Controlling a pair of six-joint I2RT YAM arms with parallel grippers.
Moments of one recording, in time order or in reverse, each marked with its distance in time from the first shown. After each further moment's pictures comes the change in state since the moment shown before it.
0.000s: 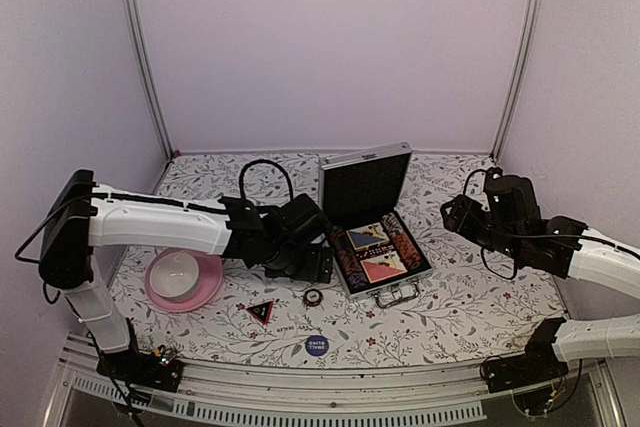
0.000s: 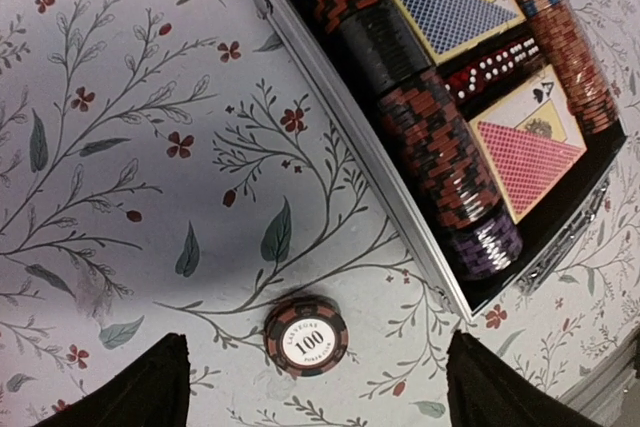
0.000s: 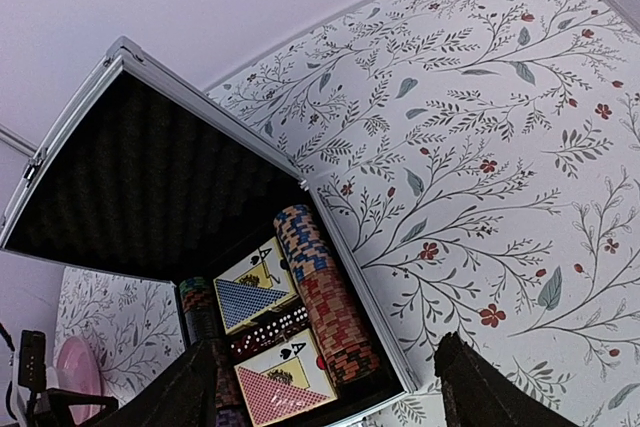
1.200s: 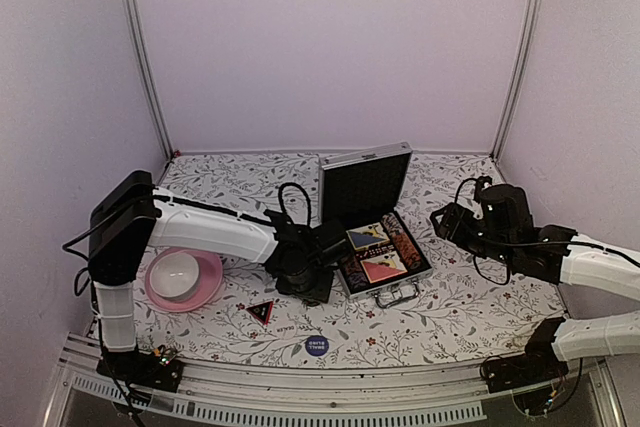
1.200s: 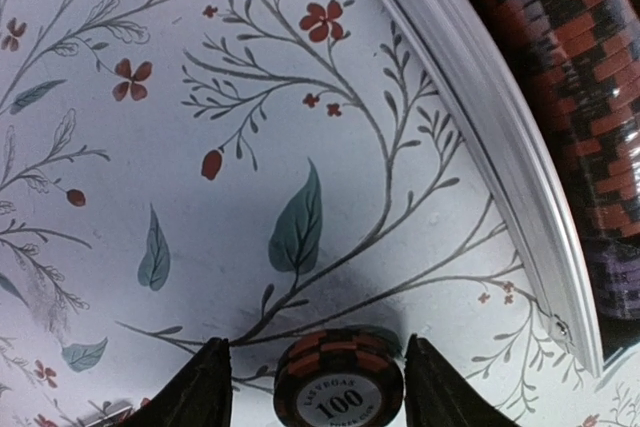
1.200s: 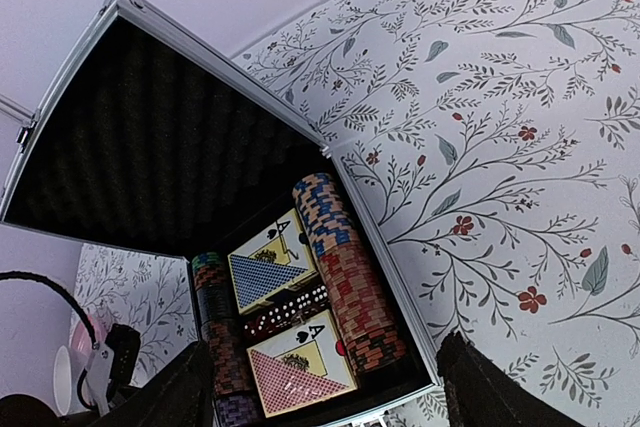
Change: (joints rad) left arm -0.021 0.265 0.138 -0.147 0.014 -0.014; right arm 0.000 0.032 -0.082 0.132 -0.092 0.019
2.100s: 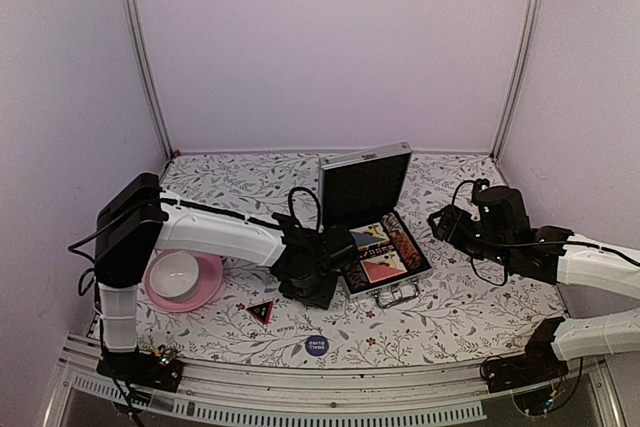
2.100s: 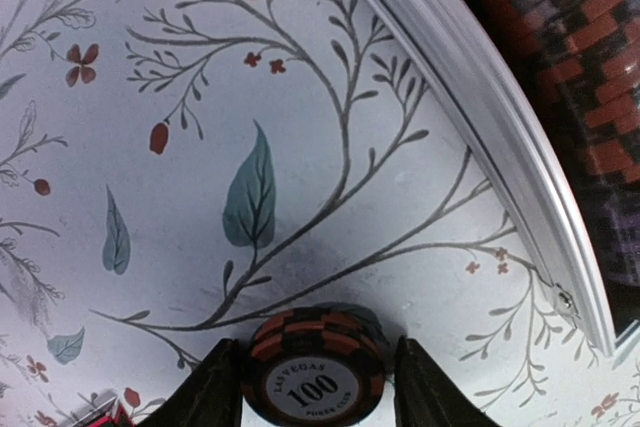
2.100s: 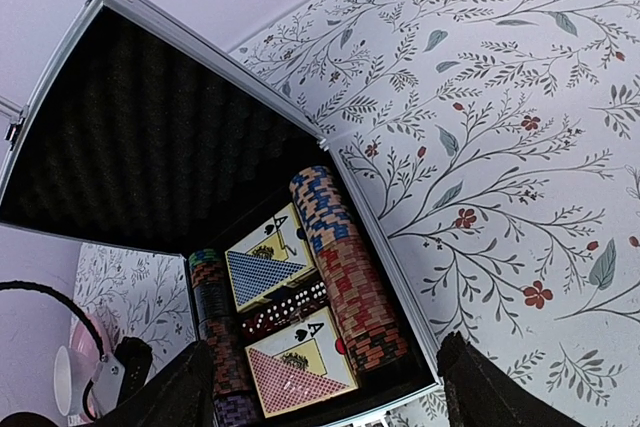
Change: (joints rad) left arm -0.024 0.026 0.029 -0.041 0.028 0.056; right arm 0.000 0.026 -0.009 0.023 -0.010 0.015
